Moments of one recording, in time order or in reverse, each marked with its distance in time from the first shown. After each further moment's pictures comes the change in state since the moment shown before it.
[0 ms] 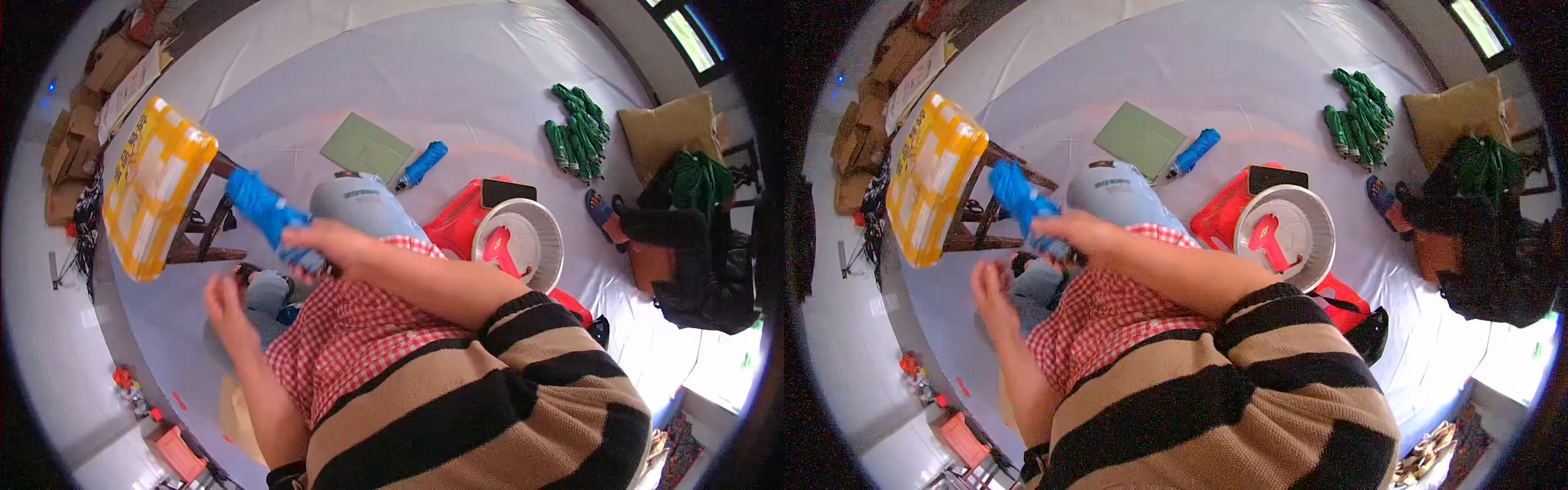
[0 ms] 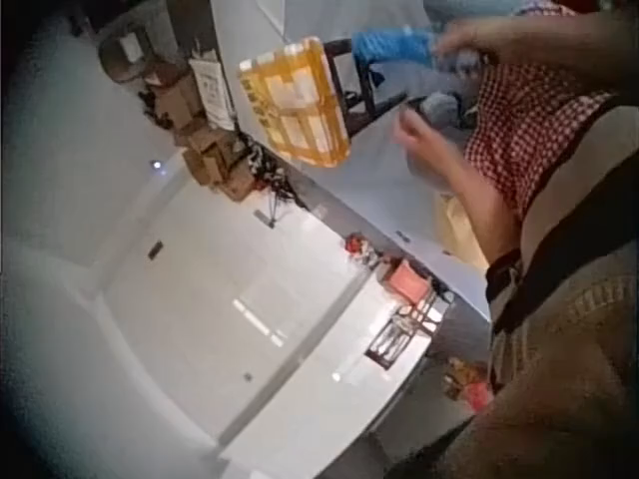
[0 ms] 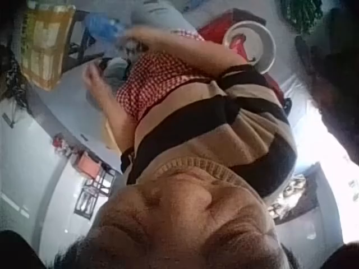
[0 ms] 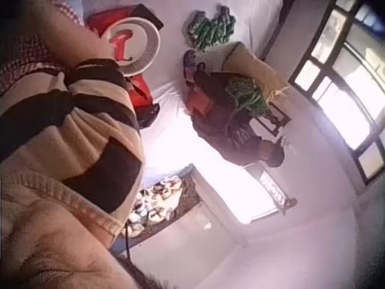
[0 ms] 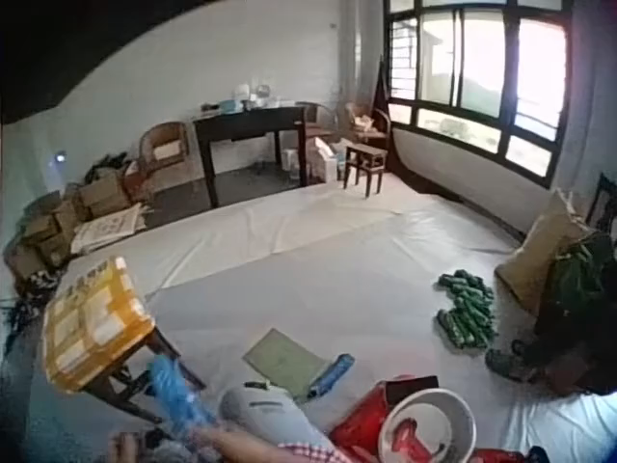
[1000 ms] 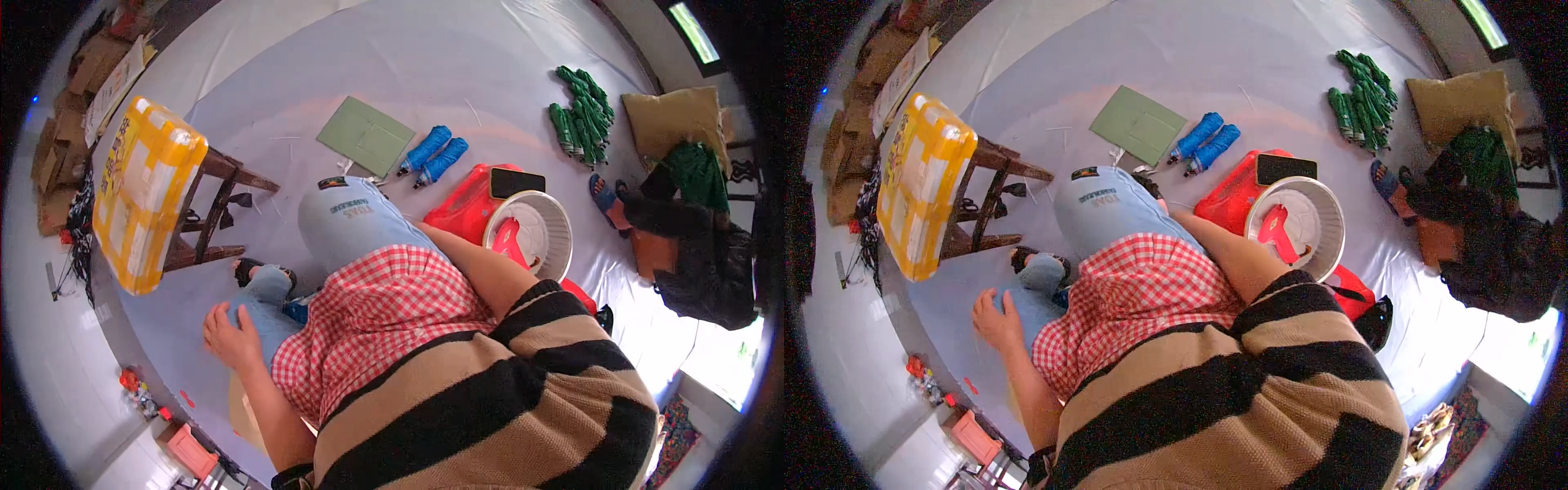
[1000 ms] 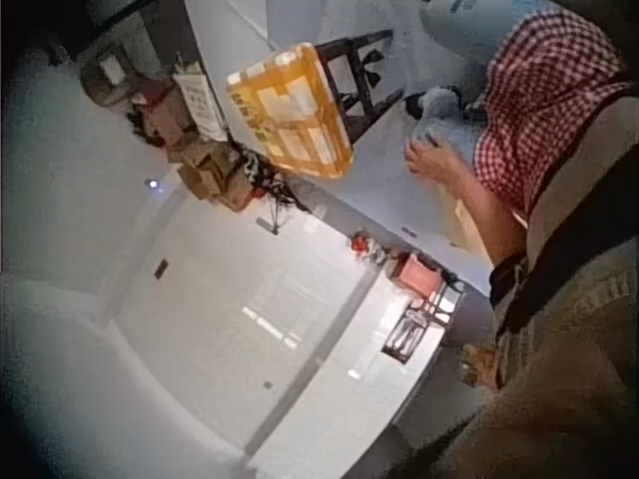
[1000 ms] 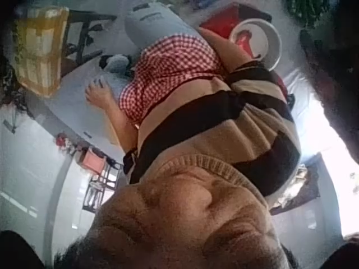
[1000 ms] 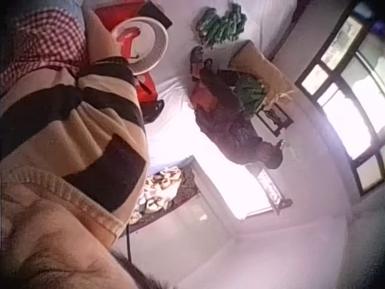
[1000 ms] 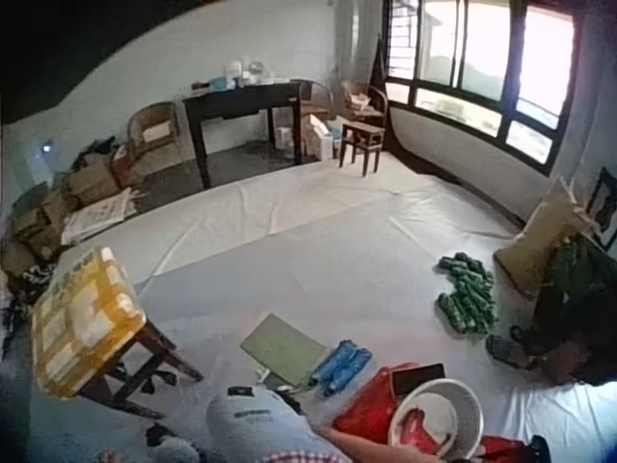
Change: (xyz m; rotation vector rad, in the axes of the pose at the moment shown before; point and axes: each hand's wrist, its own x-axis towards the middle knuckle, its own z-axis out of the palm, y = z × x) left_hand -0.001 -0.017 -0.030 1.372 0.090 0.478; right_hand -0.022 0.118 -0.275 -0.631 0.678 0.034
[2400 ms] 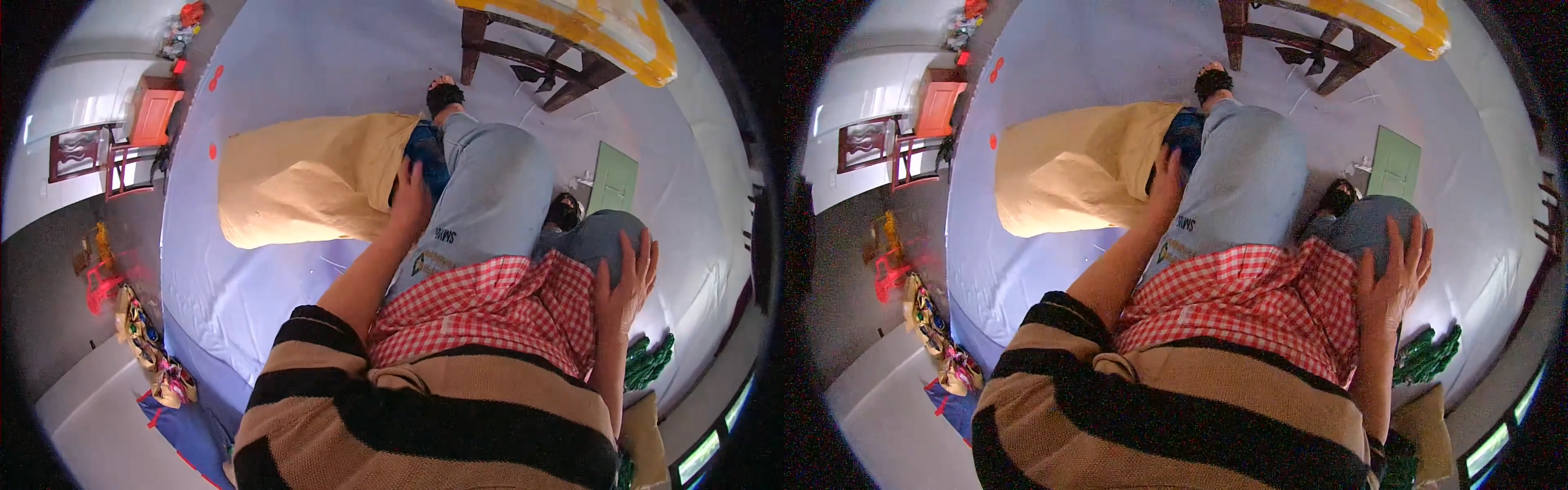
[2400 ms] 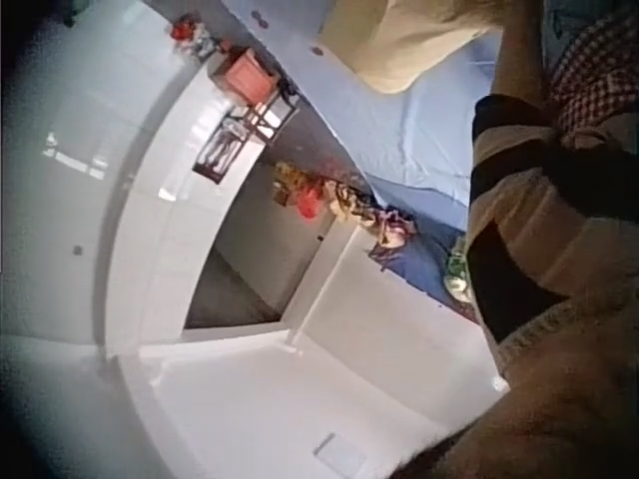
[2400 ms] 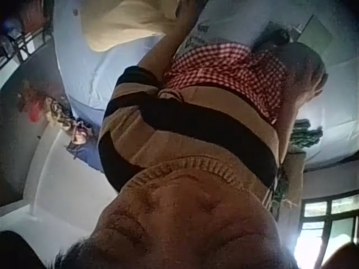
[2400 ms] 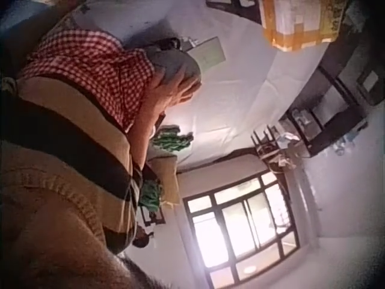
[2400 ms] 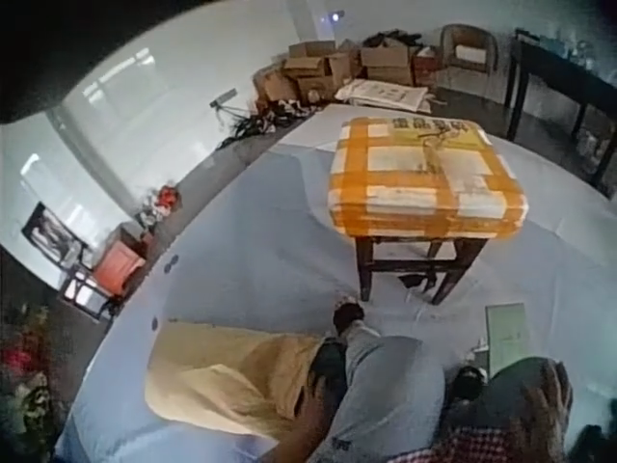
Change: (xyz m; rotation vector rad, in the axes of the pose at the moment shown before) left_hand -0.156 -0.024 0.174 -0.640 0.074 -0.605; right_hand -0.138 -0.253 0.131 -1.606 0.000 -1.017
